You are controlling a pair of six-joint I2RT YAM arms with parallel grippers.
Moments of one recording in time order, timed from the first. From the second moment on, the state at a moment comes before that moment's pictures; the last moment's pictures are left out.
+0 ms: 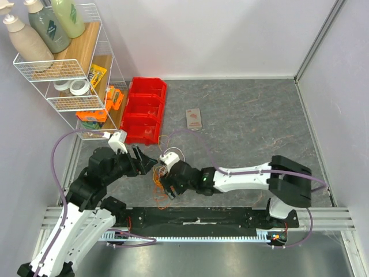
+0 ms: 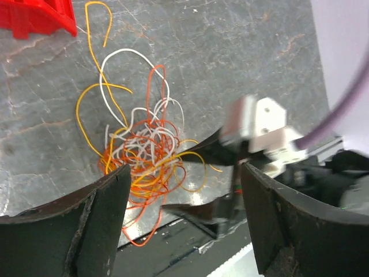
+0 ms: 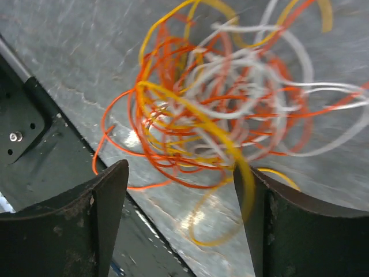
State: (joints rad) left arm -0.44 0.50 0.71 -0.71 0.17 -0.59; right arm 1.24 1.61 0.94 -0.08 0.17 0.44
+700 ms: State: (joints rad) left arm -0.49 0.53 0.33 -0.30 0.53 -0.91; right arm 1.26 1.12 0.53 0.07 0.38 0.58
